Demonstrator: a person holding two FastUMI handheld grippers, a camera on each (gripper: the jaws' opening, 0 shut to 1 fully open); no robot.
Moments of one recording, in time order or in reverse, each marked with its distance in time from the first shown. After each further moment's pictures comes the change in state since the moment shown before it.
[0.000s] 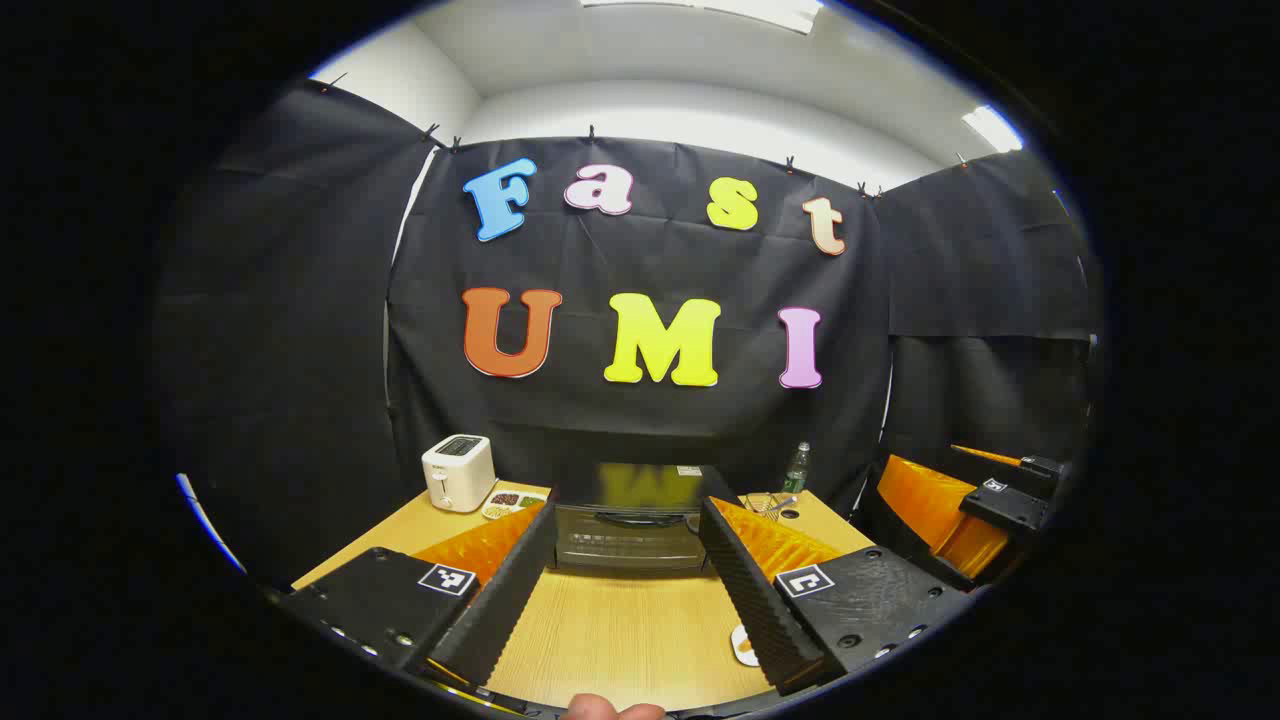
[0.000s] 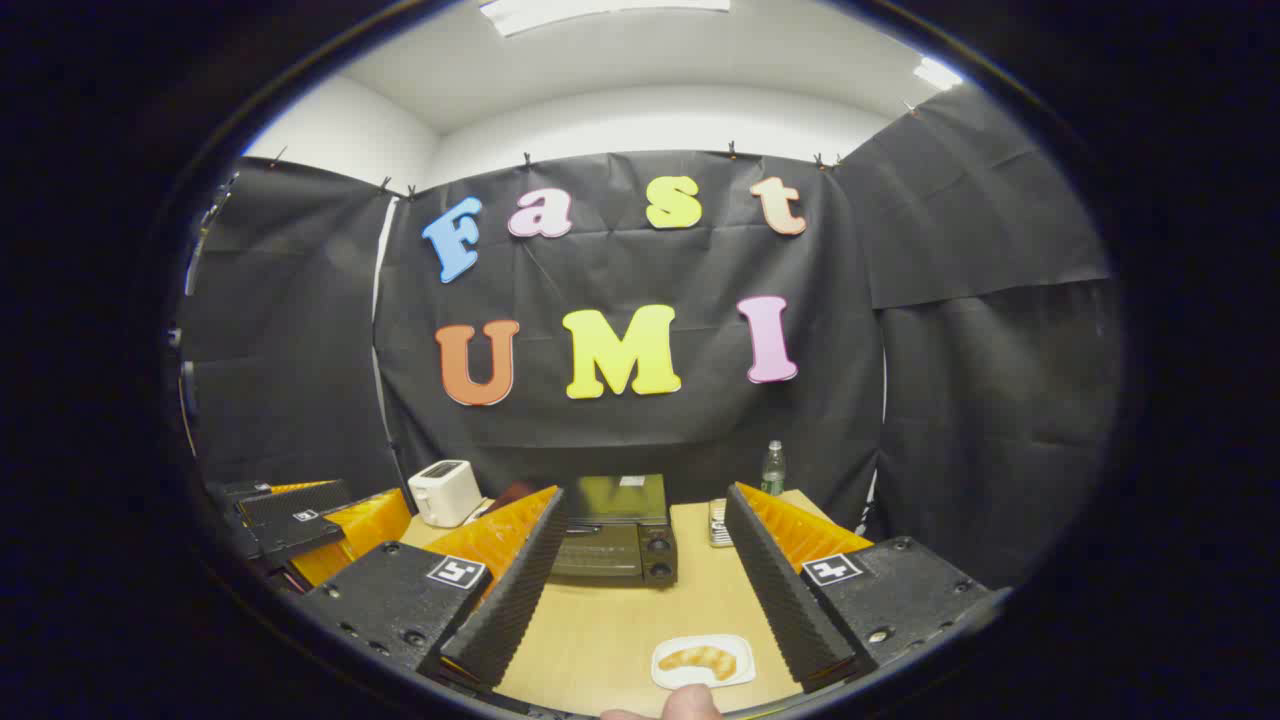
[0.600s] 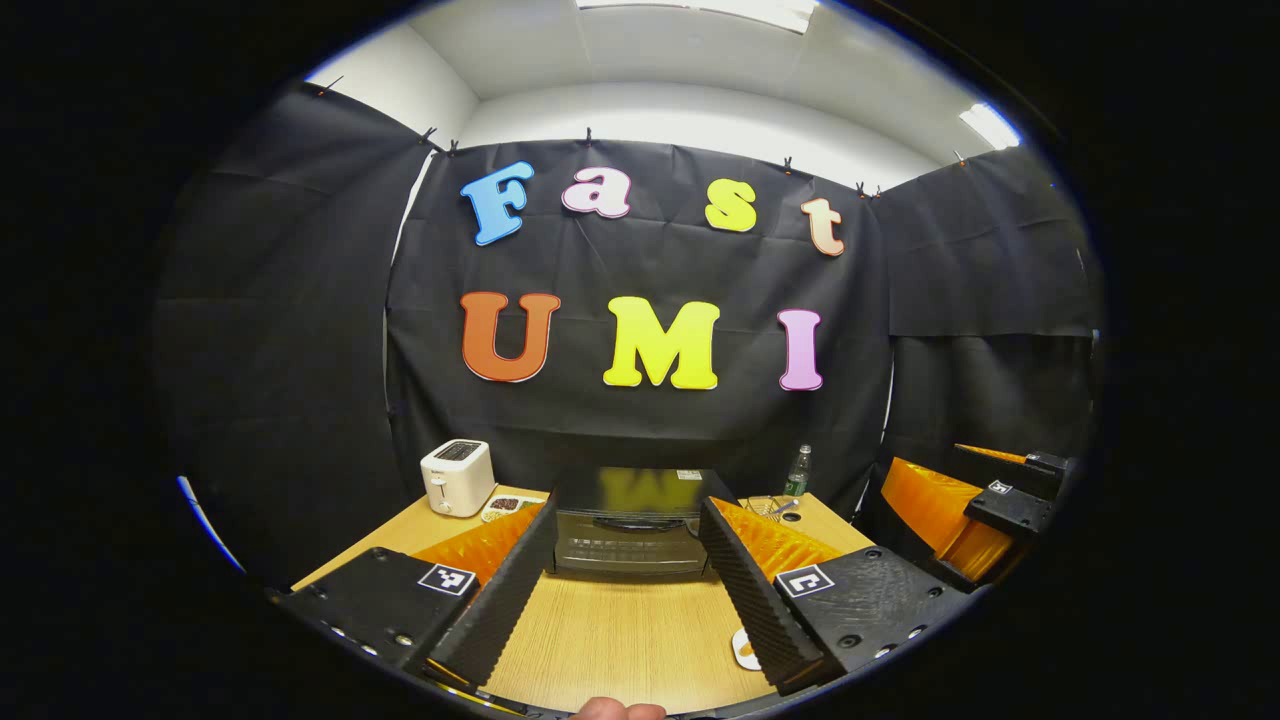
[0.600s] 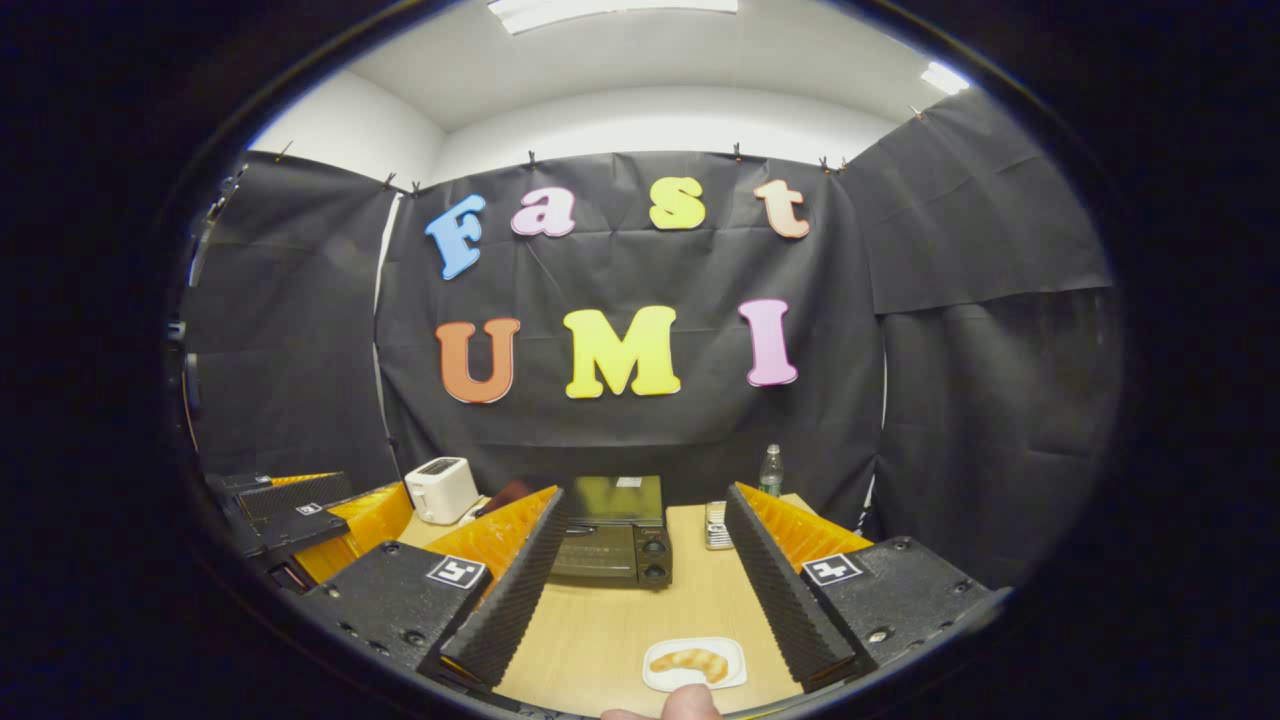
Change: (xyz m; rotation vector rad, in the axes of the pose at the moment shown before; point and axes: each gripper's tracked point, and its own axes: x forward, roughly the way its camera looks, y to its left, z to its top) left arm 0.001 -0.001 0.001 0.018 -0.012 0.003; right arm -0.001 -0.004 0.001 -0.019 -0.003 0.000
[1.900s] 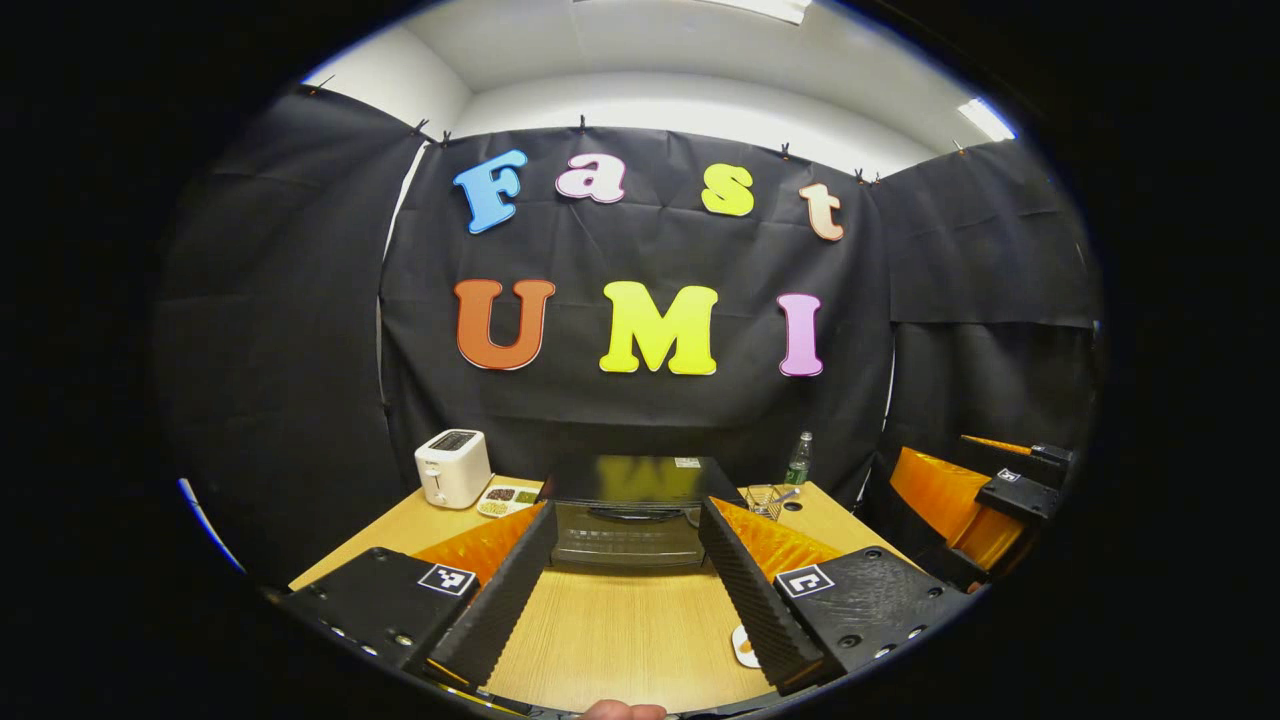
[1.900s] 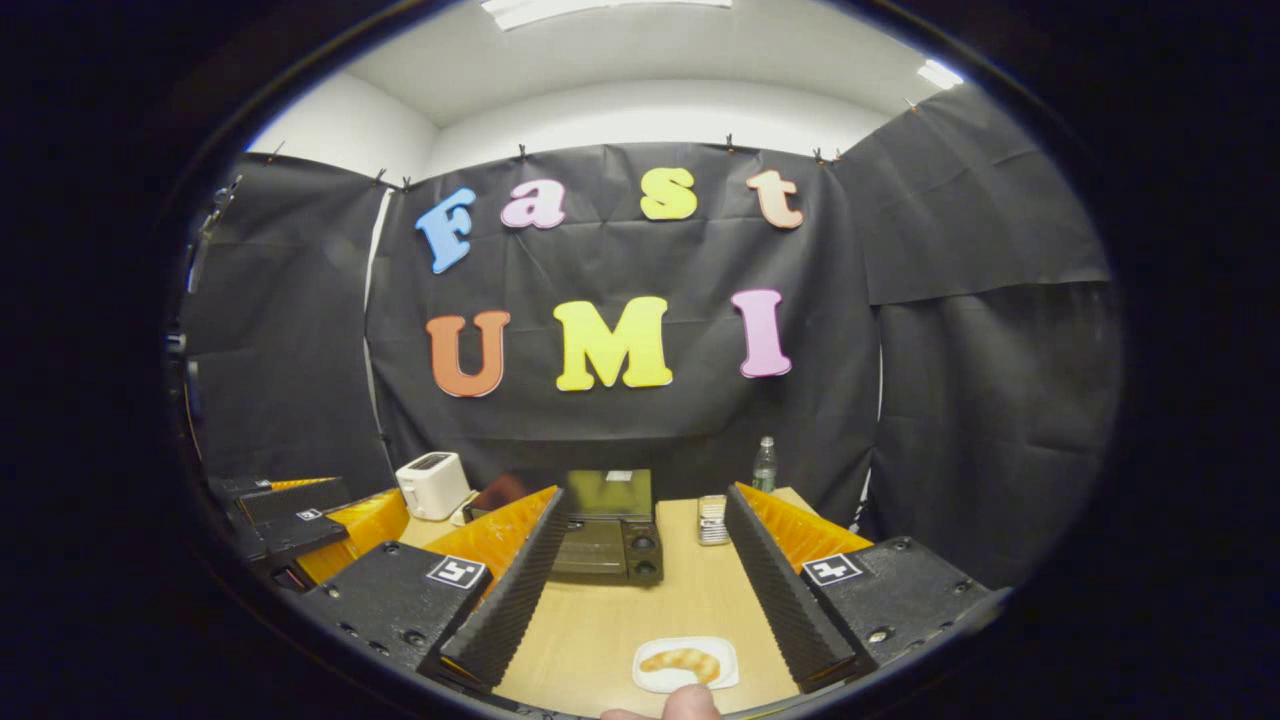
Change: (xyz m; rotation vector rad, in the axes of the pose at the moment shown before) left arm 0.022 -0.010 -0.015 0.006 0.050 -0.007; right arm 0.019 -0.022 -0.006 0.007 0.028 -0.017
